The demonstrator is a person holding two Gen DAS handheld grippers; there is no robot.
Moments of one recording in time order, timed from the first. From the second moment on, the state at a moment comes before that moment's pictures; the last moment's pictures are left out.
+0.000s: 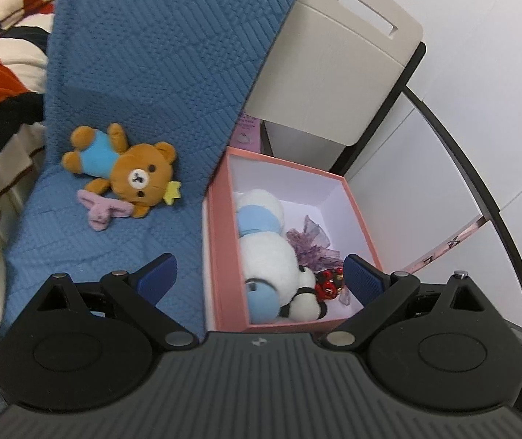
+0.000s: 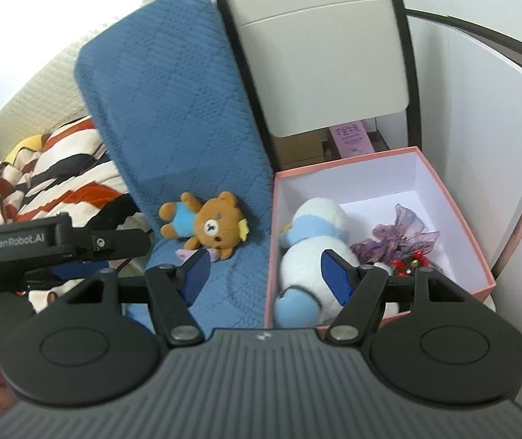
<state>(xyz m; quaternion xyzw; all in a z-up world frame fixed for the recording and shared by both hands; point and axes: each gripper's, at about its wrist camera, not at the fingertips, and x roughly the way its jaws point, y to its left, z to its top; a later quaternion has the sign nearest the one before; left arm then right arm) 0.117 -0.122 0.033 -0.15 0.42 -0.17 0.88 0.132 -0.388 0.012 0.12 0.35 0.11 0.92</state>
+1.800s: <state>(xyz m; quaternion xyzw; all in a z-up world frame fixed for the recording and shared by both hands) 0.149 -0.019 -0.064 -0.13 0.39 -0.11 0.90 0.179 -0.290 -0.078 0.09 0.31 0.12 0.94</state>
